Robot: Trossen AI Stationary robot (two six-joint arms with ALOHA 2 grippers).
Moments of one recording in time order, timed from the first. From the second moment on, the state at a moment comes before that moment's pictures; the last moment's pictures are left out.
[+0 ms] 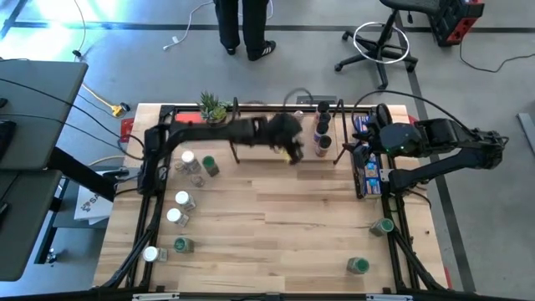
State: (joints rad) left arm 0.20 2.00 1.71 -0.42 -0.16 -0.18; right arm 0.09 0.92 1.28 -1.12 0.47 0.74
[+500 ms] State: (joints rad) left arm 0.33 2.15 1.71 -0.33 -0.11 -0.13; right arm 0.09 0.95 1.28 -1.11 0.49 0.74
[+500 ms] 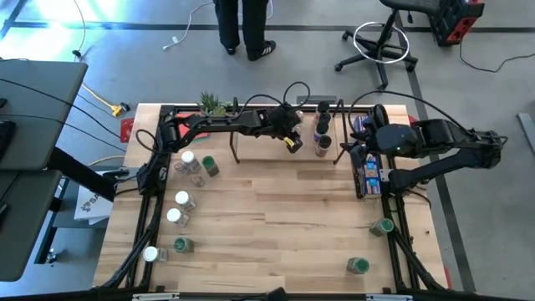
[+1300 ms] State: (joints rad) left arm 0.33 2.08 1.72 -0.31 -0.12 0.00; right arm 0.09 0.96 1.28 -1.11 0.50 0.76
